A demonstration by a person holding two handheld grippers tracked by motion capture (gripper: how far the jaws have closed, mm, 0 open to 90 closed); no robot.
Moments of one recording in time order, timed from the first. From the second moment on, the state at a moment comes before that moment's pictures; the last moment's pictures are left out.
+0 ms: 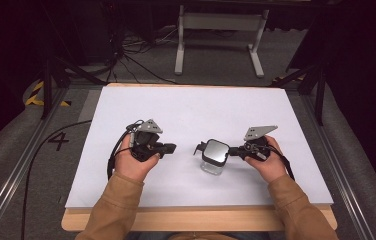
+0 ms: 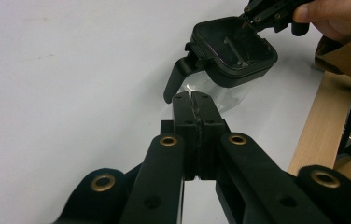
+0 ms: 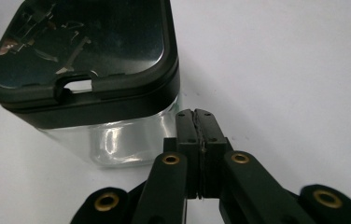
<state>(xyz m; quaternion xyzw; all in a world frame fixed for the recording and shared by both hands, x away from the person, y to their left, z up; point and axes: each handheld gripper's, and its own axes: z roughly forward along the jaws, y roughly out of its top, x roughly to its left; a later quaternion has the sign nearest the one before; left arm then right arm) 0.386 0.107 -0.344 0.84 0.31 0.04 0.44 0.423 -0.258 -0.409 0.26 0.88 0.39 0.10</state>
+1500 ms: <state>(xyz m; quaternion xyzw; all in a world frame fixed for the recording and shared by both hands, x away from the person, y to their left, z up) 0.393 0.106 -0.331 0.85 0.29 0.05 0.45 0.375 -0.251 -0.366 0.24 0.88 0.39 0.11</state>
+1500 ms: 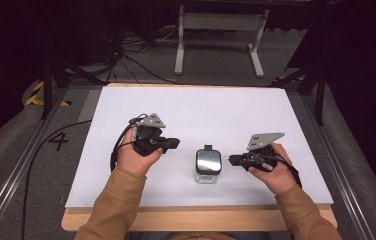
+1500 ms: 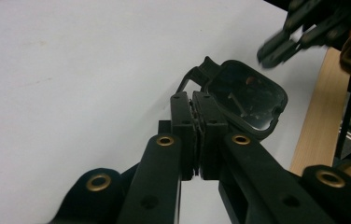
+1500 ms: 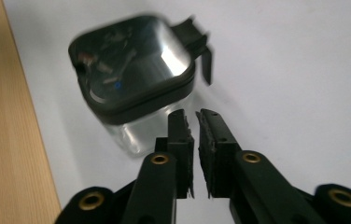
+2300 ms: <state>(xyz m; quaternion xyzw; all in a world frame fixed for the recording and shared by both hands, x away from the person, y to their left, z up) 0.410 0.160 -0.343 0.82 0.37 0.06 0.44 0.396 -0.350 -0.342 0.38 0.80 0.42 0.19</state>
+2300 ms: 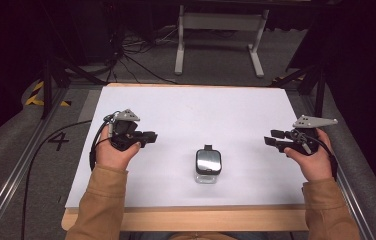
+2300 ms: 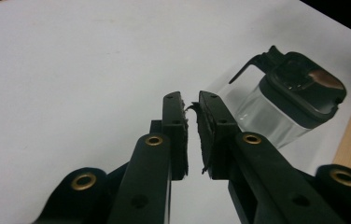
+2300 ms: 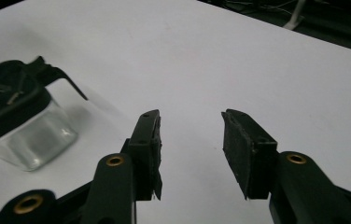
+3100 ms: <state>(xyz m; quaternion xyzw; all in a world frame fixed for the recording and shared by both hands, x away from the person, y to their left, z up) 0.440 0.178 -0.402 0.81 0.40 0.06 0.41 0.431 -0.391 -0.410 0.43 0.81 0.35 0.20</state>
